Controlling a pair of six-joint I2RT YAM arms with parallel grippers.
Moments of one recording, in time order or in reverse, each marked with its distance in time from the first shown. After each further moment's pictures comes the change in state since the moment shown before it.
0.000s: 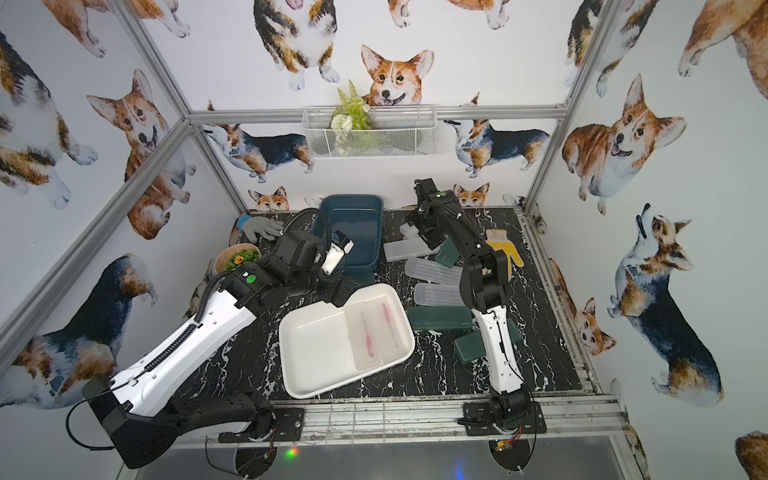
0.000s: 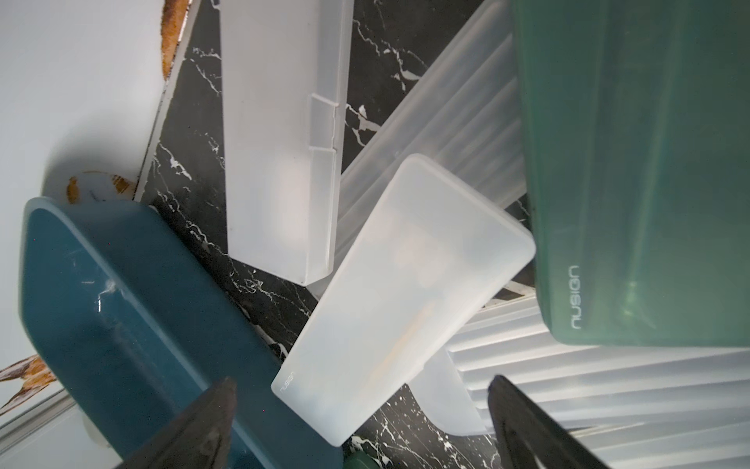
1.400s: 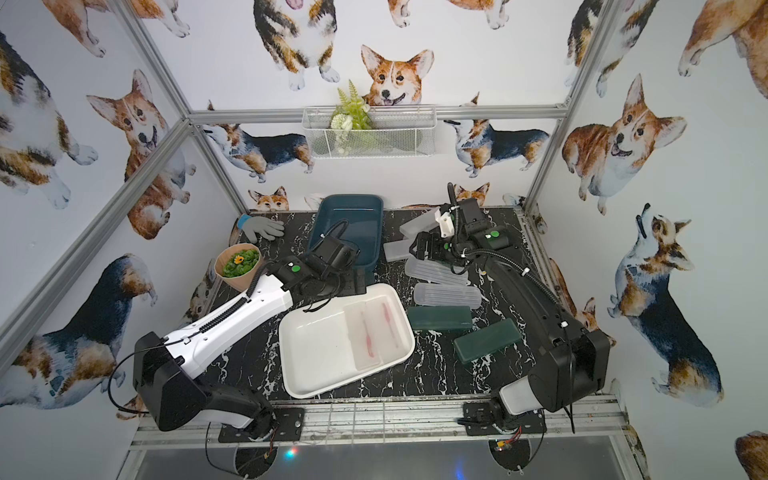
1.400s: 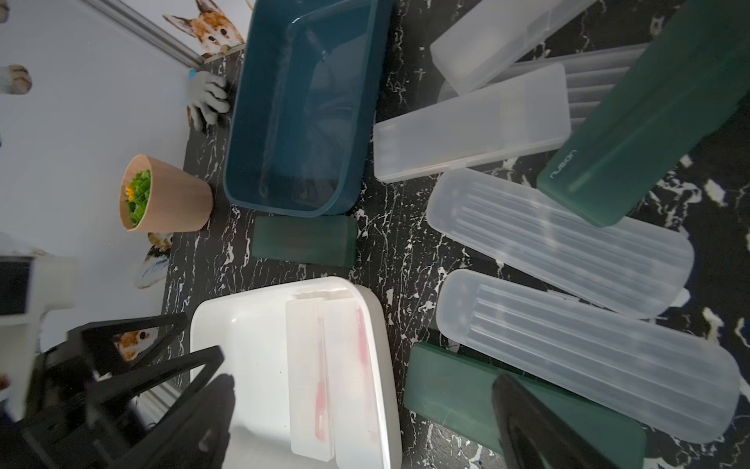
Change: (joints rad) left arm -0.051 0.195 0.011 -0.035 -0.212 -0.718; right arm 0.014 -0.946 -0.933 0.279 -0.291 -0.747
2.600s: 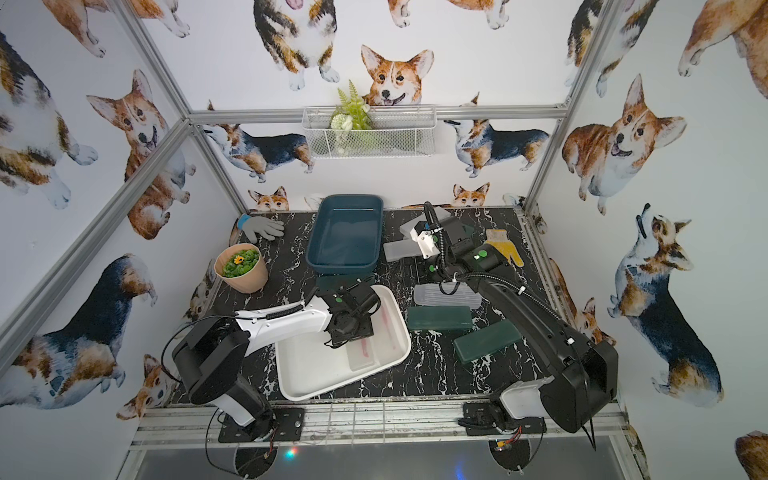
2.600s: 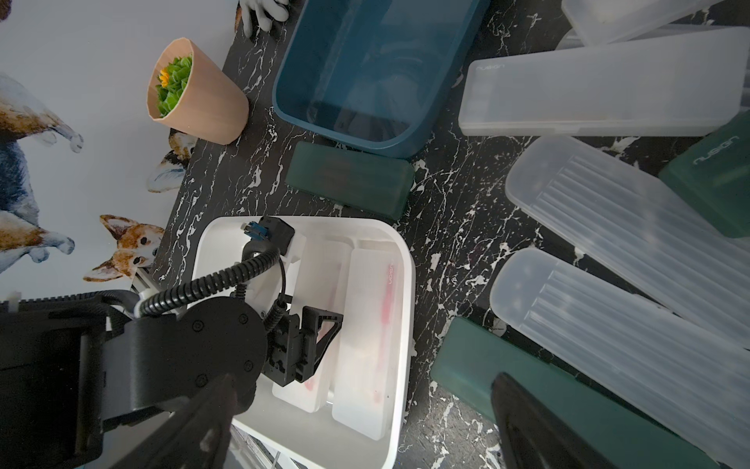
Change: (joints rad) left arm -0.149 0.201 -0.332 0.167 0.048 -0.393; right arm 0.177 -0.111 -0.138 0.054 -0.020 -0.115
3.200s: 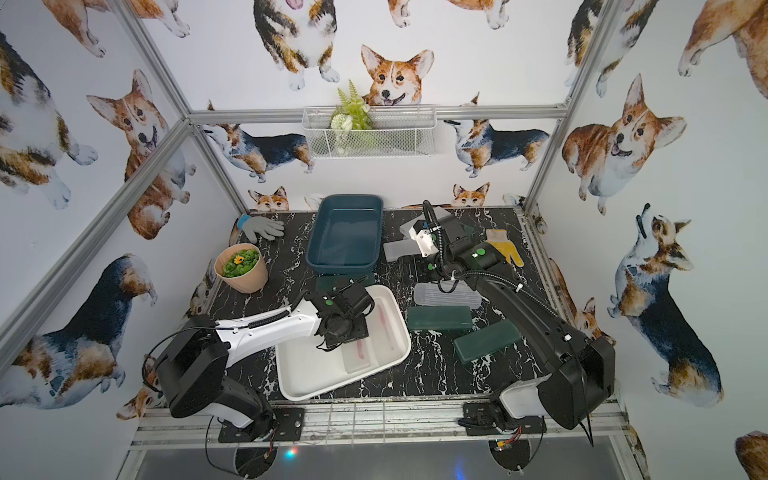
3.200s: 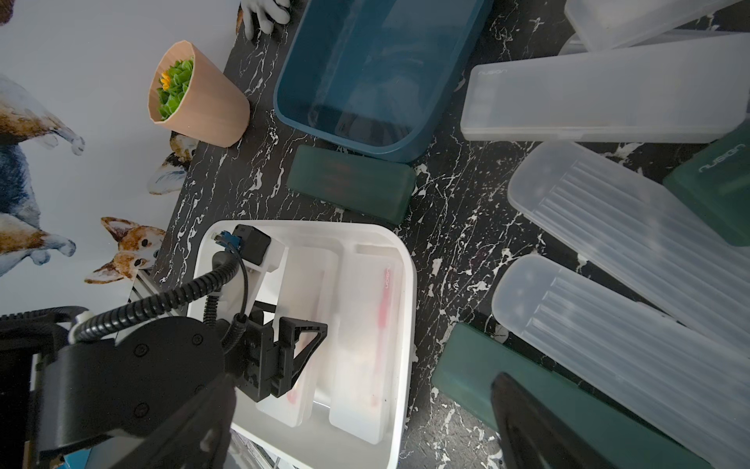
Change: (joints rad) left arm 0.000 -0.099 -0.042 -0.040 0.005 -0.023; right arm 0.000 0.019 0.013 0.007 -0.003 -0.001
